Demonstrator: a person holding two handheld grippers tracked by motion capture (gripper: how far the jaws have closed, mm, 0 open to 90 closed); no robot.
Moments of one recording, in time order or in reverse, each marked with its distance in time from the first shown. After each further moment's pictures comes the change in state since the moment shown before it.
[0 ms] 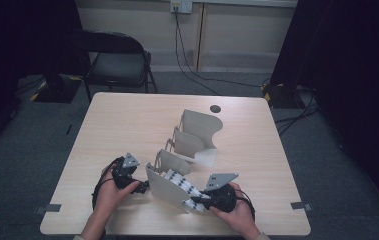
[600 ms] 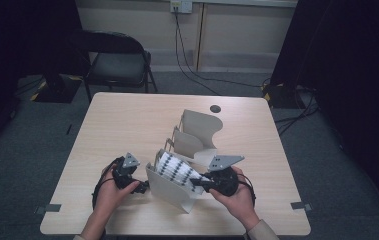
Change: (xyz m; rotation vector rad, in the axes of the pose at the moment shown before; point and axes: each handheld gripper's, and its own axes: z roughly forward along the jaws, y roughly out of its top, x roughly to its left) left arm 0.000 0.000 0.000 0.001 0.001 0.003; right arm -0.016 0.040 -0.018 -0.076 -0.039 0.061
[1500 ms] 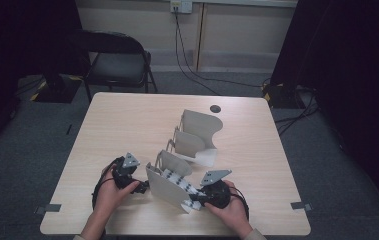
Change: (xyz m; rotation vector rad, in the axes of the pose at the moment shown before) left arm 0.000 0.000 0.000 0.000 -0.001 0.001; right arm 0.005 -0.048 0.039 0.130 0.018 0.025
